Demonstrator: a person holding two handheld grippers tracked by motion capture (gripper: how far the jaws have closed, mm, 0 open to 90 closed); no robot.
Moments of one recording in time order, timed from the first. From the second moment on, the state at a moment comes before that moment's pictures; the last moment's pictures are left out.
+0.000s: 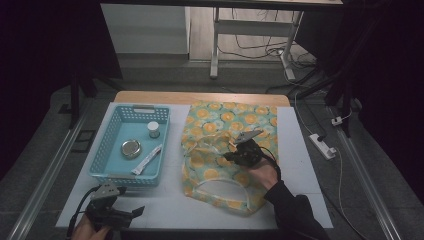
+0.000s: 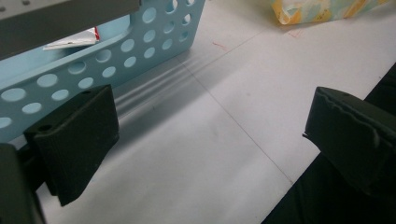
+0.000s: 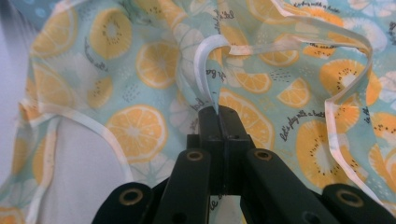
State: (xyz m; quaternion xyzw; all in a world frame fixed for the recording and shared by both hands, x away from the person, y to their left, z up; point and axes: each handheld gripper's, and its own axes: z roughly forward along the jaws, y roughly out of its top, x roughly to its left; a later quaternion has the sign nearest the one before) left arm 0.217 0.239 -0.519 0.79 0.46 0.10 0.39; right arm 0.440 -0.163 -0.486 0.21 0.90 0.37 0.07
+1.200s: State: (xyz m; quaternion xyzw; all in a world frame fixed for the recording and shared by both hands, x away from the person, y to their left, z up) left arm 0.218 0.240 -0.520 0.79 0.46 0.10 0.39; right arm 0.442 -0.170 -0.438 0.23 0.86 0.44 0.10
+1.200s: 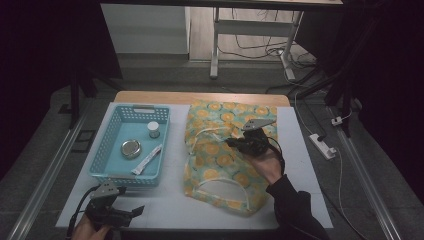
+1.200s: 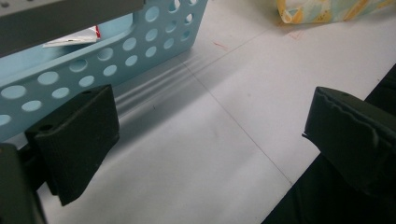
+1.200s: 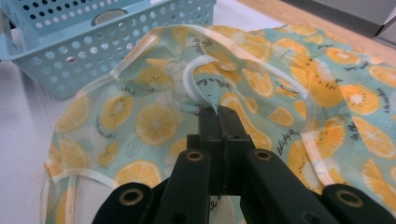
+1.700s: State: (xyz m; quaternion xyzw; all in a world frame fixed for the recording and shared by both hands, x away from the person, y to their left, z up) left arm 0.218 0.240 -0.520 0.79 0.46 0.10 0.39; right arm 0.445 -0.176 -0.426 0.24 0.85 0.45 0.11
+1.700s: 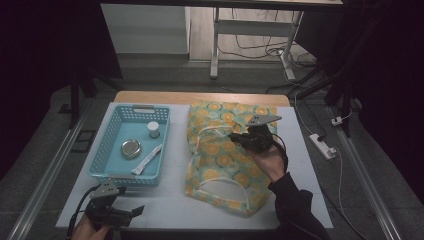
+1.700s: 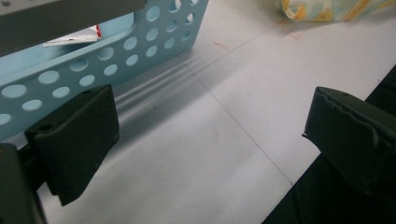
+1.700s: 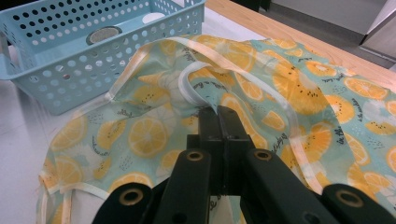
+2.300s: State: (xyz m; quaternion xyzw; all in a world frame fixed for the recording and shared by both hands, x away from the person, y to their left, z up) left arm 0.222 0.247 -0.521 0.77 0.50 0.09 0.39; right arm 0.444 -0.175 -0.428 0.24 0.86 0.45 0.11
